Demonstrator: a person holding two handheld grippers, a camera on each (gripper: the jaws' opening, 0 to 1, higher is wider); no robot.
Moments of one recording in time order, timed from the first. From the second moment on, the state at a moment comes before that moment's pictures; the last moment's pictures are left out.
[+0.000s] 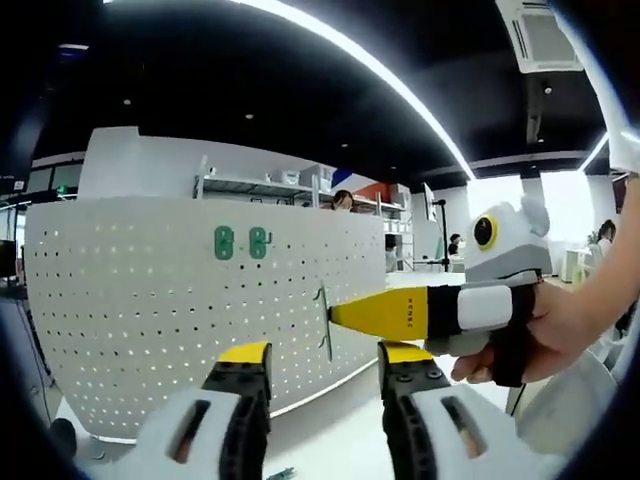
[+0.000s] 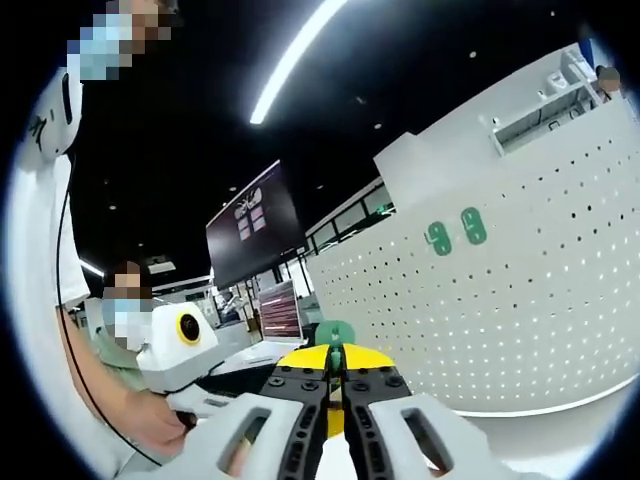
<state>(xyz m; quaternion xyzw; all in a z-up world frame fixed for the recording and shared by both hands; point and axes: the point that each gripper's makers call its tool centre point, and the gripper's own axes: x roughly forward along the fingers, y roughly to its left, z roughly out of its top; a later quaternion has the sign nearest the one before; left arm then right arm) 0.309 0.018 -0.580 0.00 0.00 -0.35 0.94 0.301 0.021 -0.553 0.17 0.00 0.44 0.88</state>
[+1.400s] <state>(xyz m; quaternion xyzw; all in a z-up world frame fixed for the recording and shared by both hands) 0.318 0.042 -0.592 0.01 0.02 -0.32 0.95 0.327 -0.010 -0.543 0.00 -0.04 0.34 0.94</state>
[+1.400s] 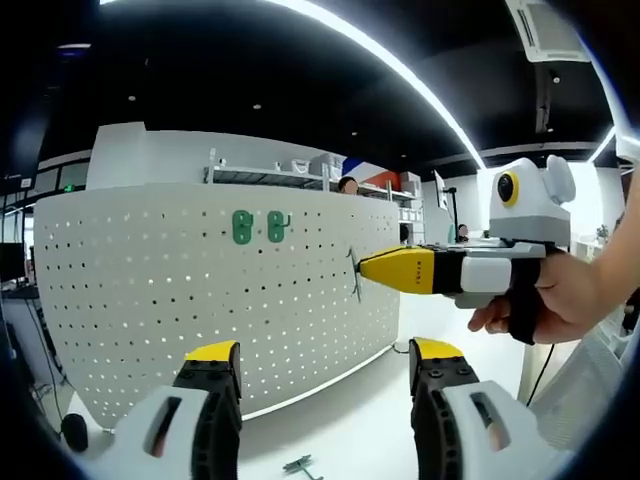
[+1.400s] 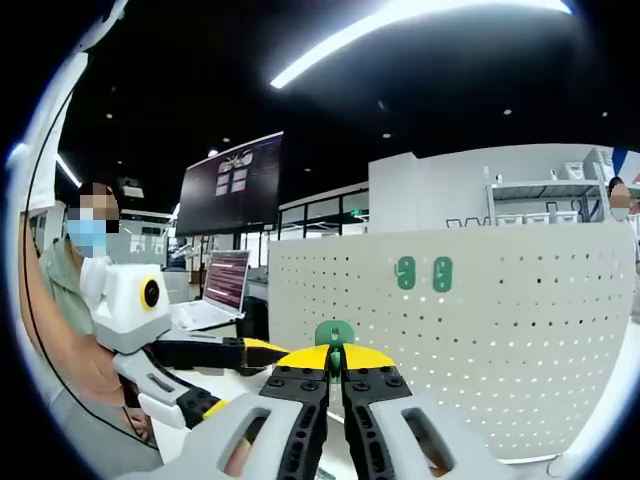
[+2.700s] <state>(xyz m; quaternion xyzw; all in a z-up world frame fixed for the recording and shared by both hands) 0.308 0.088 -0.607 0.00 0.02 -0.28 0.96 0.400 -0.075 -0.500 -0.01 -0.06 0.21 0.98</state>
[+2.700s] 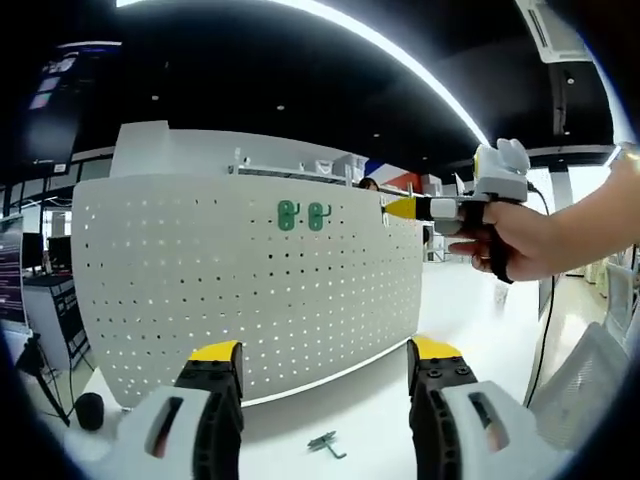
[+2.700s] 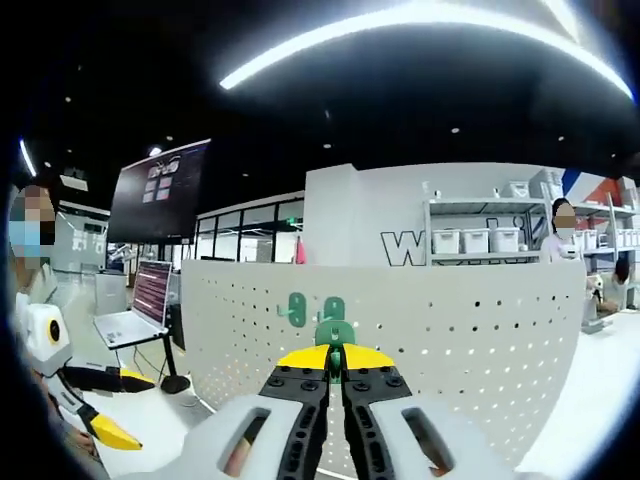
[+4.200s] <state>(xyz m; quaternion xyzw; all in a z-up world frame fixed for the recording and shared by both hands) 0.309 0.097 -0.603 0.00 0.03 -0.27 0.96 0.472 -0.085 -0.485 0.00 -0.08 0.14 0.99</state>
